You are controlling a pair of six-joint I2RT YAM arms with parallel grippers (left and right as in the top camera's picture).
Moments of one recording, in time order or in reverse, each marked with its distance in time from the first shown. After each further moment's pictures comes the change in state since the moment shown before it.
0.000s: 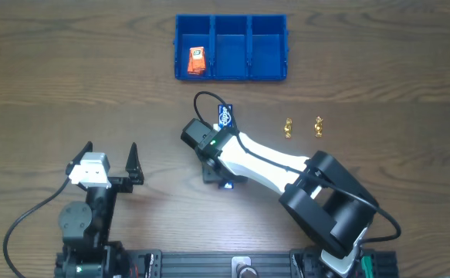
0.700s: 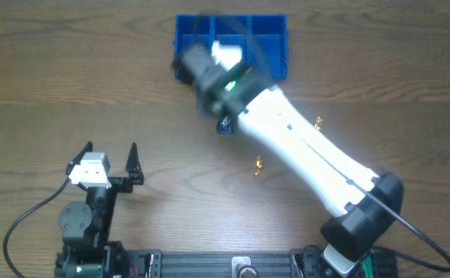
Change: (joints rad) left arm 0.000 0.000 0.000 0.000 0.000 0.000; right arm -0.148 -0.073 0.737 -0.418 0.285 -0.137
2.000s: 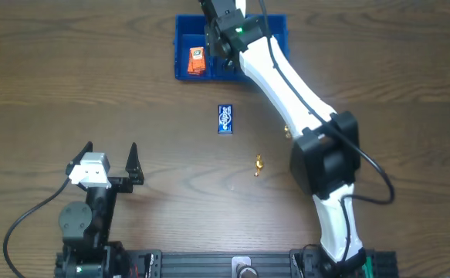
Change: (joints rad) left arm 0.000 0.000 0.000 0.000 0.000 0.000; right arm -0.189 0.339 0.178 0.313 0.001 -0.307
